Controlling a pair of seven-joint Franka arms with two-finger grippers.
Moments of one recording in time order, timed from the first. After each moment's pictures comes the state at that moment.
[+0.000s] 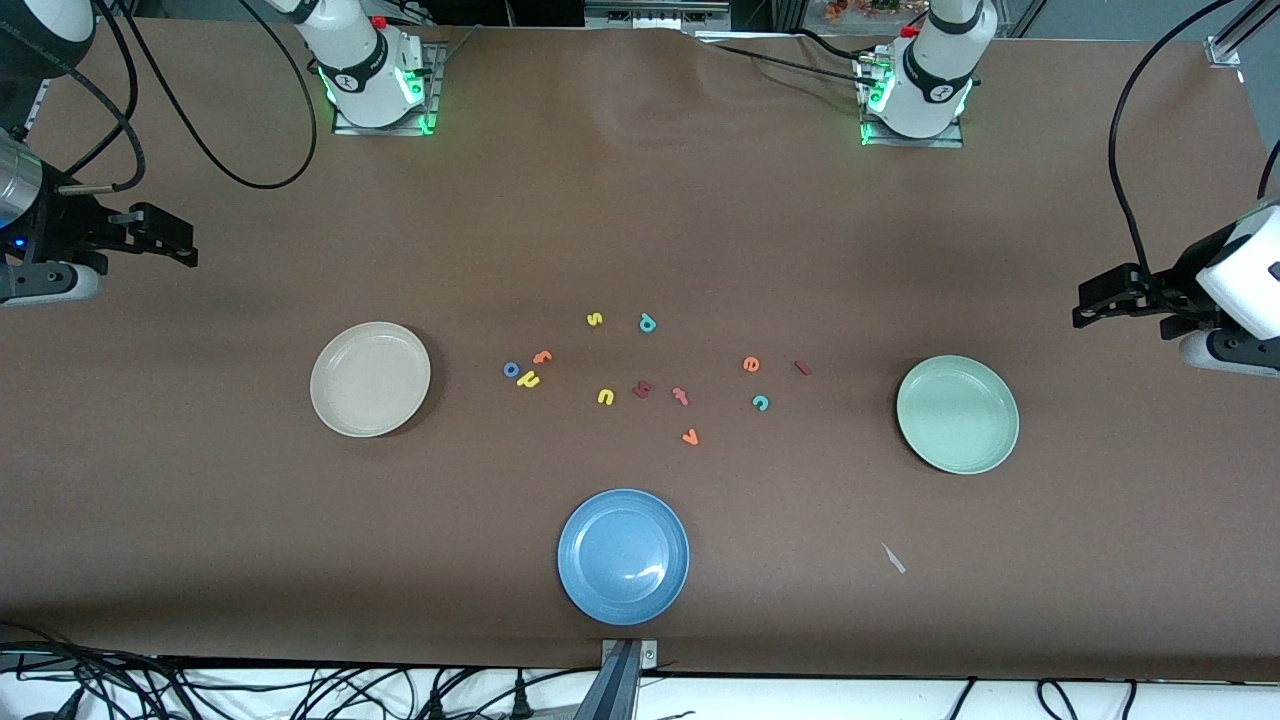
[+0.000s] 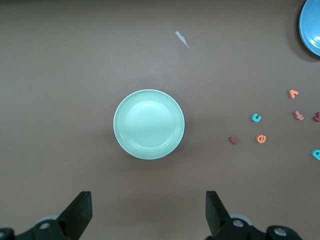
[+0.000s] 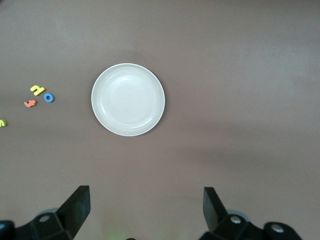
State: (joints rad) left arm 0.02 0.26 -0.03 -1.32 -0.03 1.53 0.09; right arm 0.08 0.11 -0.05 -1.51 -0.03 1.52 -0.10
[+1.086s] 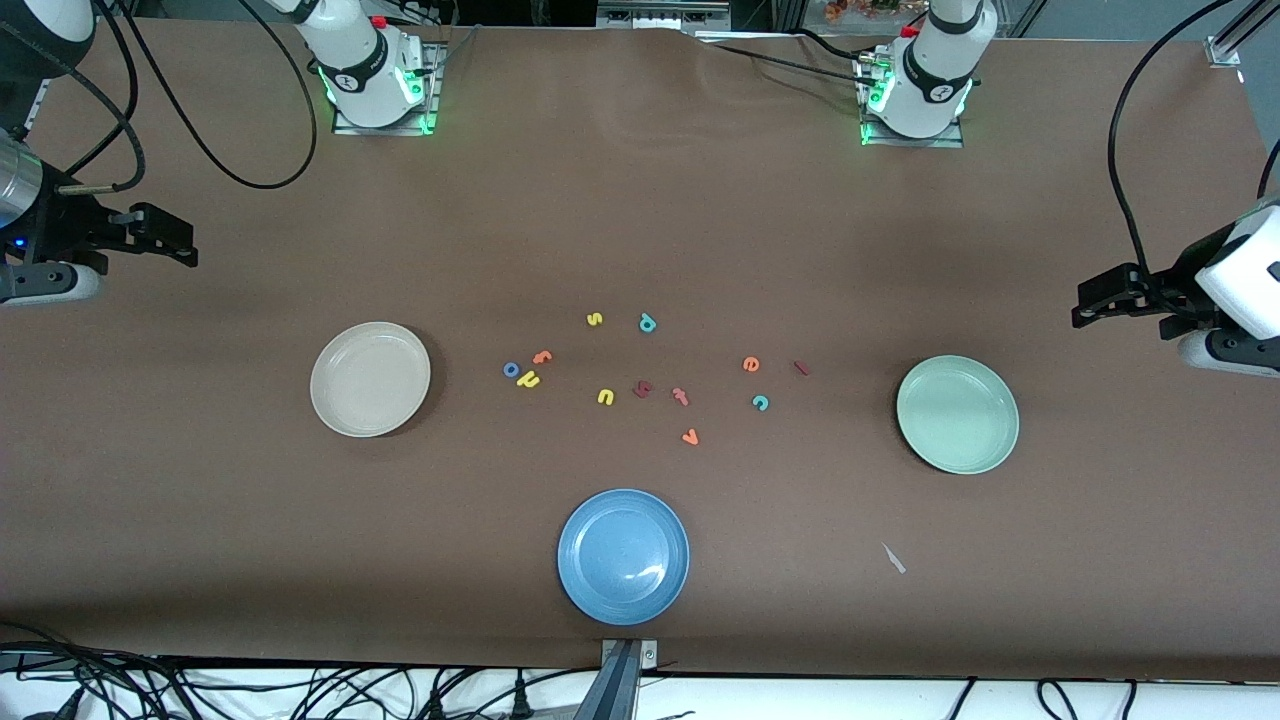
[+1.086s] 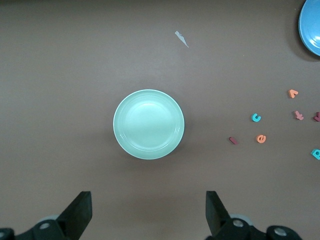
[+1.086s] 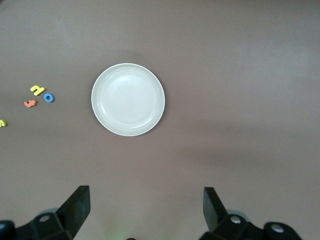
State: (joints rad) left arm 0.01 0.26 -0.03 -1.32 -0.03 1.53 0.09; right arm 0.08 0.11 -0.05 -1.51 -0.03 1.52 -0.10
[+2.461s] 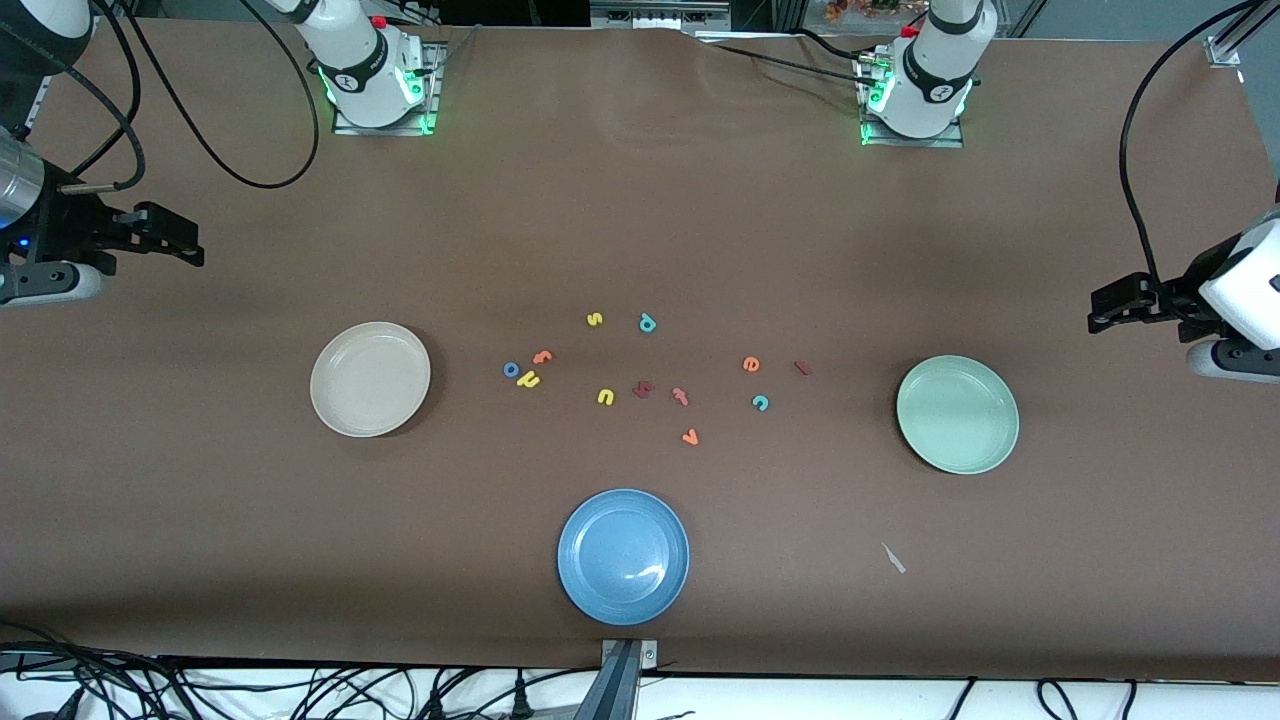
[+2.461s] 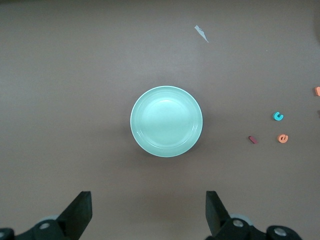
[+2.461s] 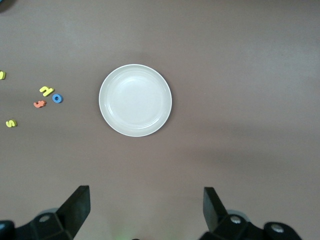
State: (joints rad) left arm 0.03 0.27 -0.03 -1.32 0.03 1.53 0.10; right arm 0.08 0.11 -0.05 -1.51 0.00 1.52 -0.10
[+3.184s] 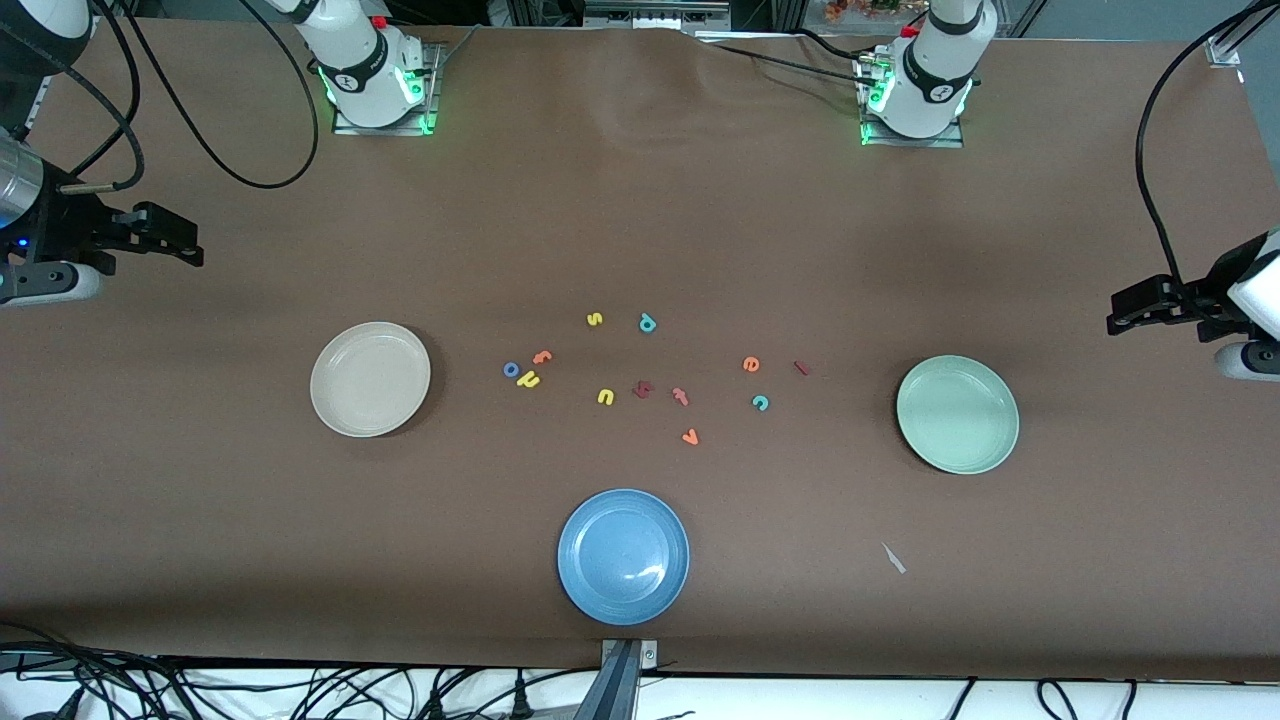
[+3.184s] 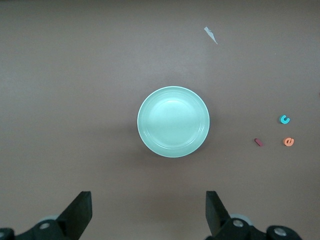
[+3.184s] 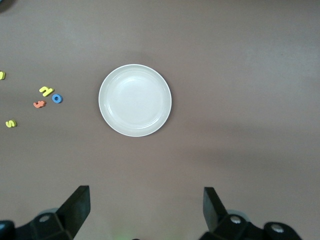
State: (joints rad) left arm 0.06 0.27 -0.03 -1.33 0.03 1.53 0.10; right arm 0.08 0.11 -0.05 -1.51 0.00 1.52 -0.10
